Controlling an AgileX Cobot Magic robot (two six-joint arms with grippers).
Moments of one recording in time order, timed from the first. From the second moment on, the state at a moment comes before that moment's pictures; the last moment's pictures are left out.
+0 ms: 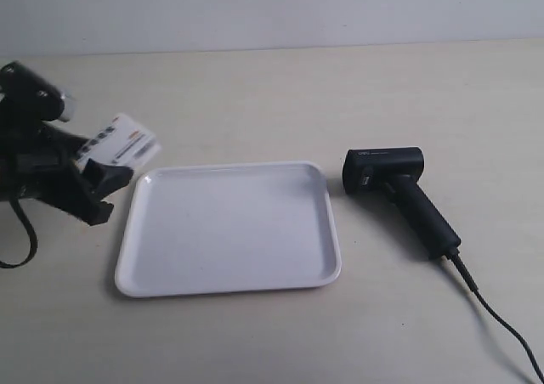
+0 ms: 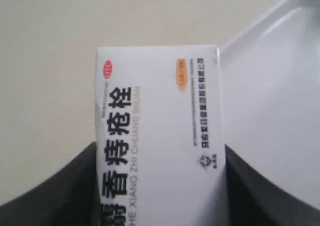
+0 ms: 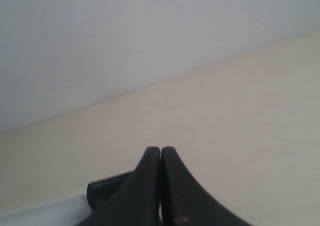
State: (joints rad) left arm -0.22 1.57 -0.52 0.97 -0.41 -0.46; right arm 0.25 0.52 -0.17 0.25 0.01 0.13
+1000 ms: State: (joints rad) left arm -0.37 1.78 -0.80 1.65 -0.68 -0.78; right arm 0.44 1.85 -0.73 0.18 -0.03 -0.26
